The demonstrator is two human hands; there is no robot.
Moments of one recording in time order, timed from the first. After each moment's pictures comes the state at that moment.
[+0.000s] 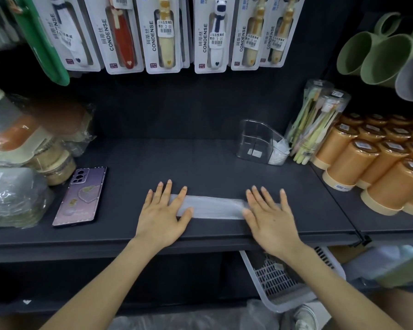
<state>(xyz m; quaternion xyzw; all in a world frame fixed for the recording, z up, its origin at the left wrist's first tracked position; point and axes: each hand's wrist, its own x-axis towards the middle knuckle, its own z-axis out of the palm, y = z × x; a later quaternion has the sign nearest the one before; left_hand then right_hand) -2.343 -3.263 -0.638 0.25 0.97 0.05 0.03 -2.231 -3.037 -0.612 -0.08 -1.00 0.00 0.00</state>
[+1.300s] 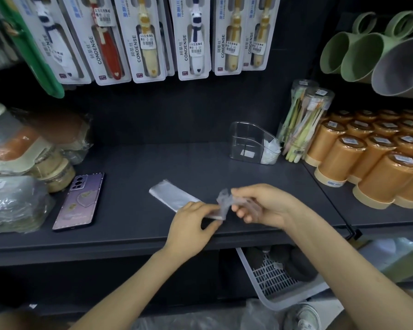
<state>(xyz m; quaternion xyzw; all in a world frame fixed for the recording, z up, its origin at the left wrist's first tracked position) -2.292 -3.215 -0.621 0.36 0.87 0.34 -0.05 -2.243 -3.042 -0.527 -0.22 -0.64 0.72 -0.16</state>
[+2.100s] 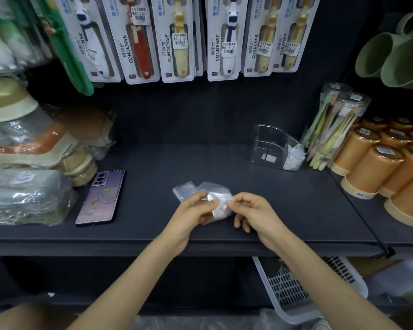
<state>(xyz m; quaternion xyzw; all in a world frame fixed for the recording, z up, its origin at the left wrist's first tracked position) -2.313 -3.240 -0.589 0.07 0.65 0.71 0.26 -2.267 -3.075 -0.589 -0.13 -0.72 0.68 -0.01</state>
